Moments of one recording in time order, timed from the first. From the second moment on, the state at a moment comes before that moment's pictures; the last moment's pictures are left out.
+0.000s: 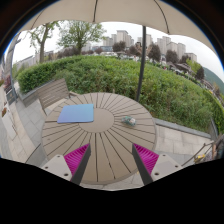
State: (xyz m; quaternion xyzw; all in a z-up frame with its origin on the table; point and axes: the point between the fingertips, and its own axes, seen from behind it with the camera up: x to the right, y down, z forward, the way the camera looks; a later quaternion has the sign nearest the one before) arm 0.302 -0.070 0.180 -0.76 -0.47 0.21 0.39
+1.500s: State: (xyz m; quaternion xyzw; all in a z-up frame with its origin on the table) arm 0.117 0.201 -0.006 -0.76 -0.45 0.21 0.41
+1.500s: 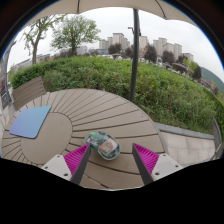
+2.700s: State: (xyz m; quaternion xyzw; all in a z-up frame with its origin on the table) arm -0.032 0.101 0.125 -0.72 -0.50 0.31 0.37
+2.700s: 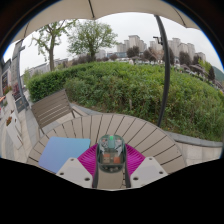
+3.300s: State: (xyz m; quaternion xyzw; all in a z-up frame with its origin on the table) arm -0.121 -0.095 0.021 -0.76 -0.50 0.21 0.35
